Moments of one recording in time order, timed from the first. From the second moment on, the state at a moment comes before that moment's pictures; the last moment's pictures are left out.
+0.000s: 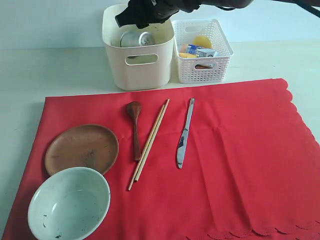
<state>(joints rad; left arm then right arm) 0.07 0.01 0.00 -0.01 0.23 -0.08 0.60 2.13 -1.80 -0.58 0.43 0.49</state>
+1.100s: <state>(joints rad) 0.07 0.01 0.00 -0.01 0.23 -0.08 0.60 1.86 -1.80 -0.58 0.91 0.44</state>
